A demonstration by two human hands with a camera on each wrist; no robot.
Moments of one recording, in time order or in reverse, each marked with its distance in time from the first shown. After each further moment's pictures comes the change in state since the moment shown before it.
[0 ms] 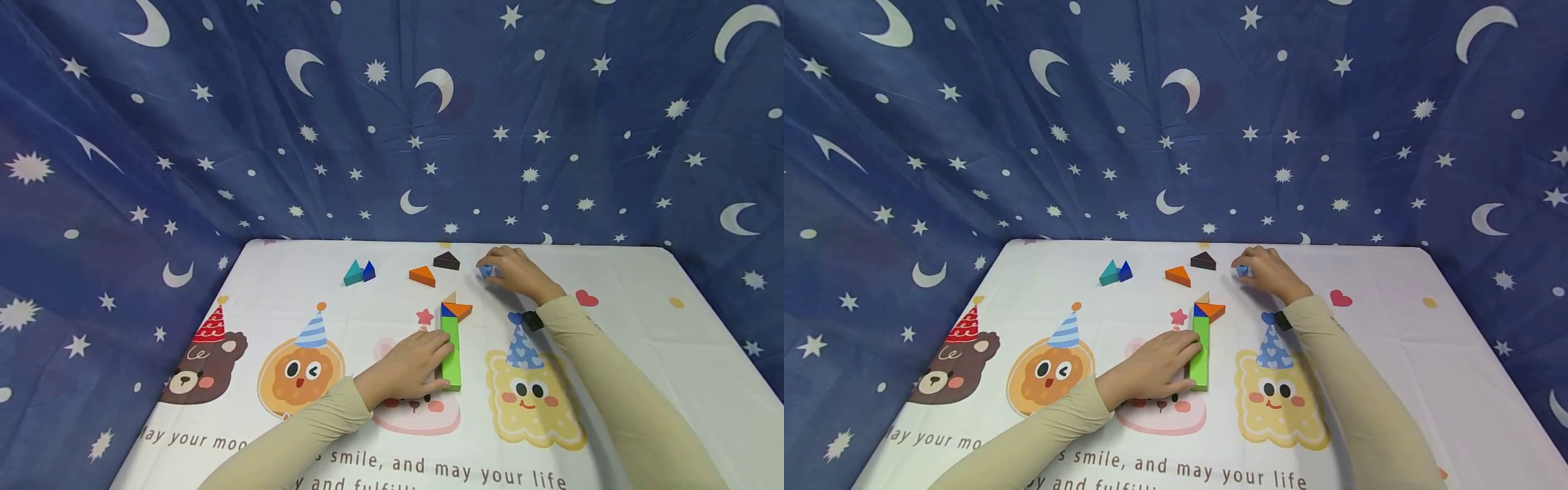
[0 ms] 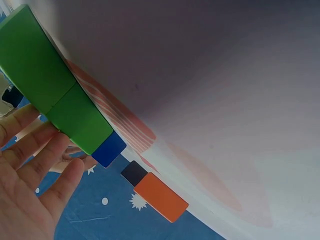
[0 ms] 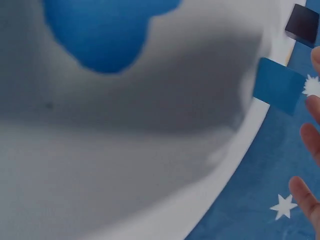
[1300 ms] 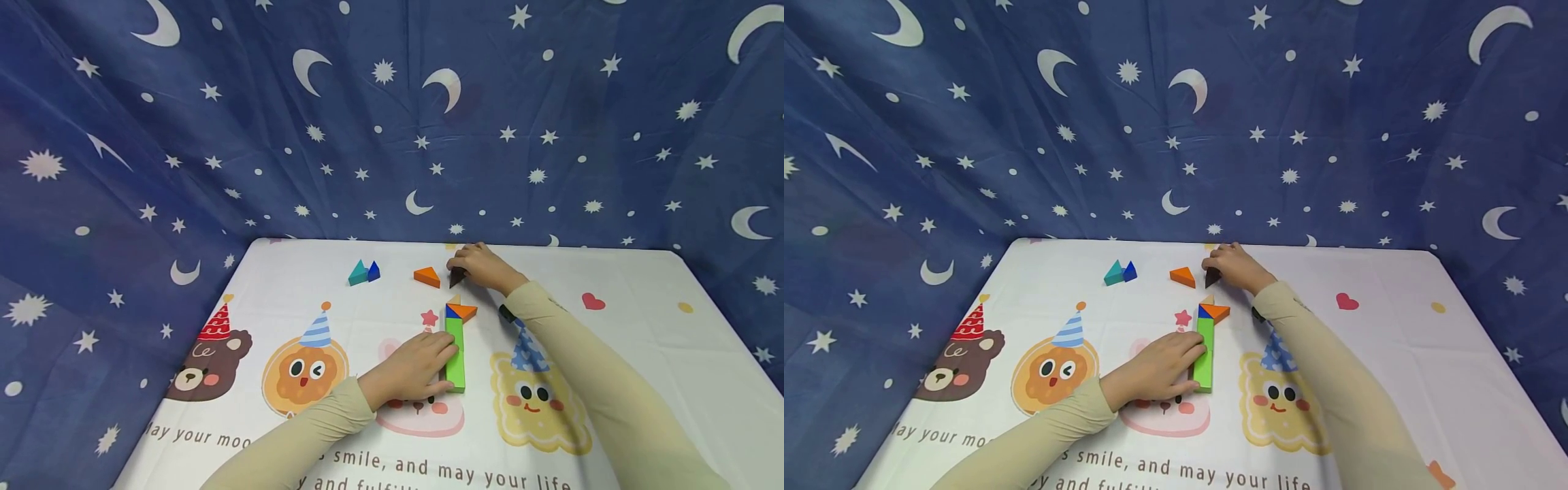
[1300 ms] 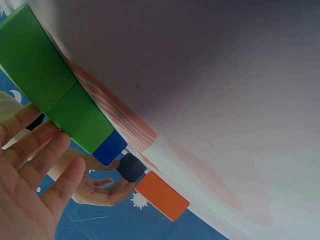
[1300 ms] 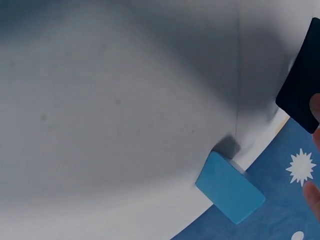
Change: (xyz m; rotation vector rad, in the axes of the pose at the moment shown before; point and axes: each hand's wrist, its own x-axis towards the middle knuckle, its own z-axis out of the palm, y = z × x) left_hand -0.001 -0.001 0.001 0.002 0.032 0.018; right_hand 0.049 -0.031 0.019 -0.125 -0.053 -0.215
